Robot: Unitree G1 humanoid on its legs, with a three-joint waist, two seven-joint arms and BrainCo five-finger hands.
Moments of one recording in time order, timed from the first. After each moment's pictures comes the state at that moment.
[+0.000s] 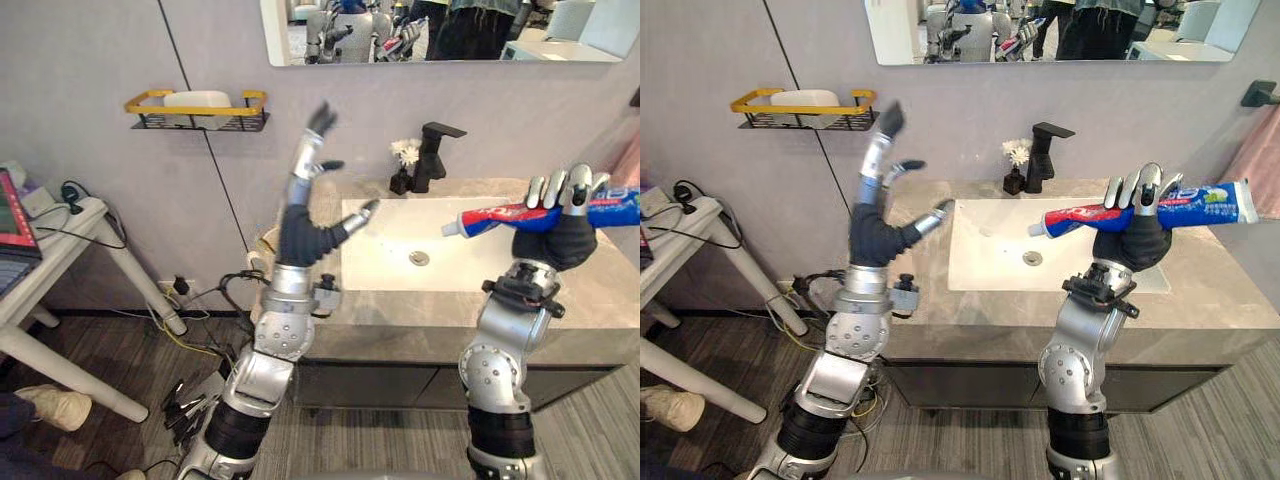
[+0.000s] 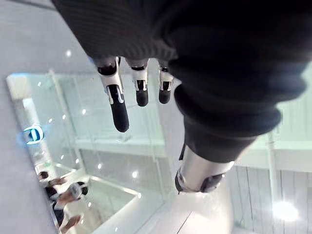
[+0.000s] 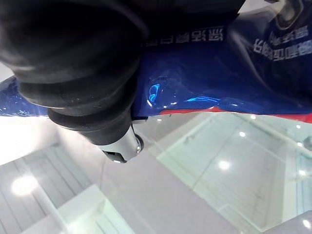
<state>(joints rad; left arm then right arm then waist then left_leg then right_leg) -0.22 0.08 -0.09 -0.55 0.35 -0.20 0.39 -0.34 -0.02 -0.04 -0.25 0.83 -0.45 -0.16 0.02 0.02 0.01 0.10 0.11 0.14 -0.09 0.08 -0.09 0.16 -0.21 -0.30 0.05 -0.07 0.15</state>
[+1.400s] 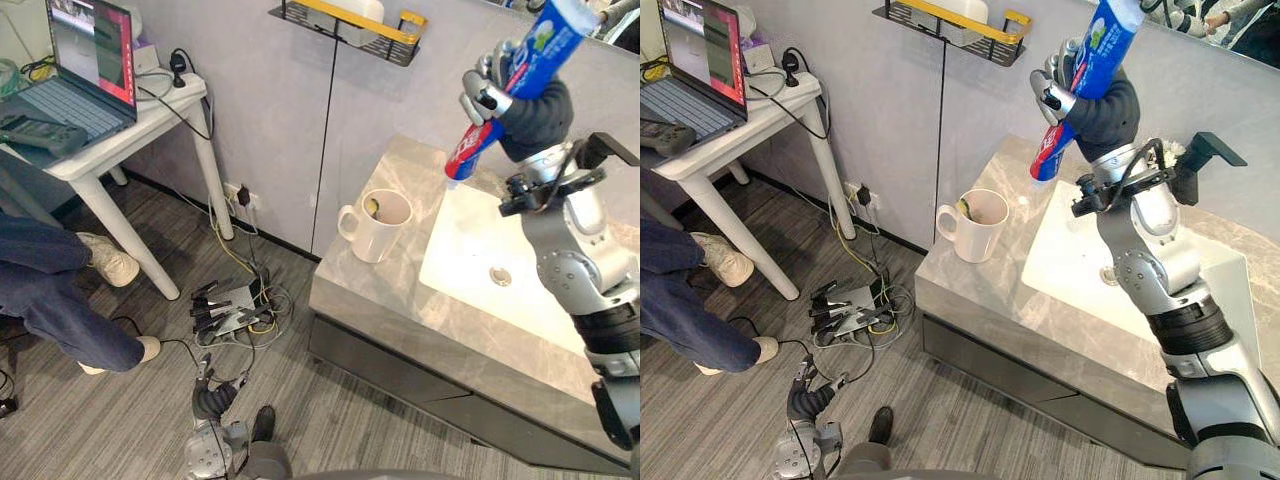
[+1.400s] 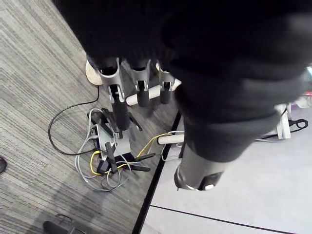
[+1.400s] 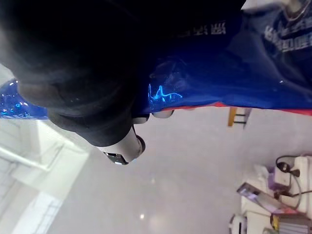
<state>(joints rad) 0.32 -0.03 0.17 0.27 0.07 -0.05 0.22 -0.73 -0.64 0.25 0.00 0.94 -0.22 -0.02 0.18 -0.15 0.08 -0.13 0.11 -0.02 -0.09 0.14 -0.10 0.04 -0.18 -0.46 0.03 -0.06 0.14</state>
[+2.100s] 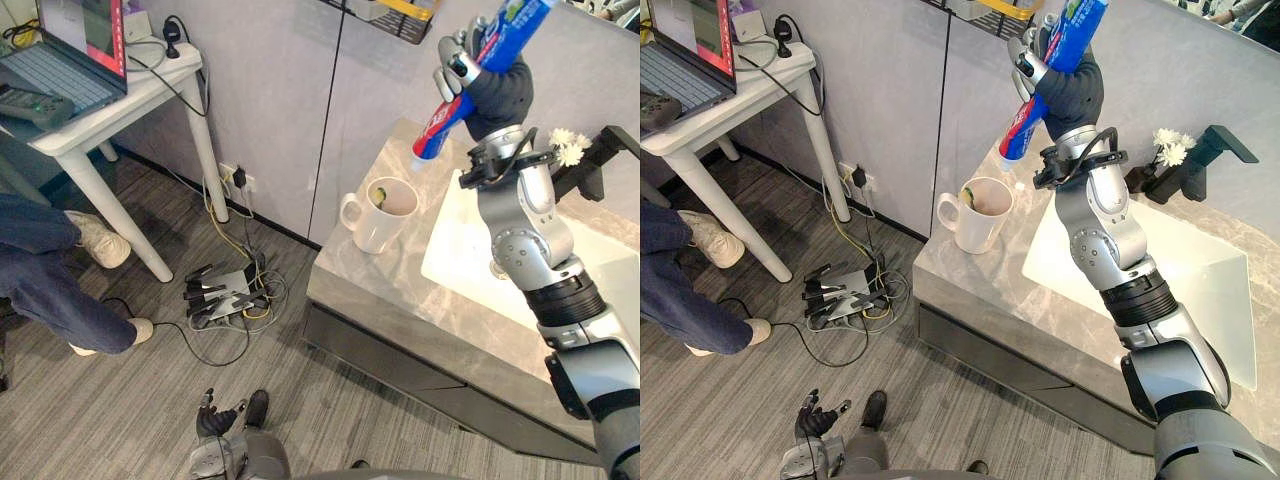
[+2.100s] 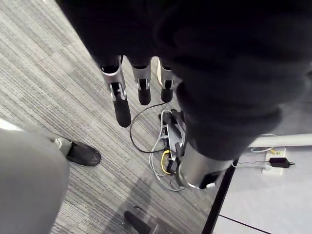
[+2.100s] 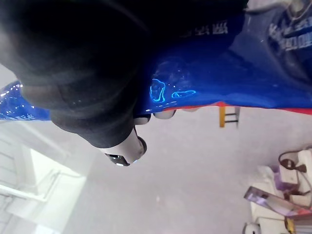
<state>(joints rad) 0.20 0.05 0.17 0.62 -0.01 -0.05 0.26 -0.78 -0.60 0.34 0.05 0.93 -0.24 -0.06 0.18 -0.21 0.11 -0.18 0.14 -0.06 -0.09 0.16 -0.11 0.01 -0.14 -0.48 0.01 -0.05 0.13</state>
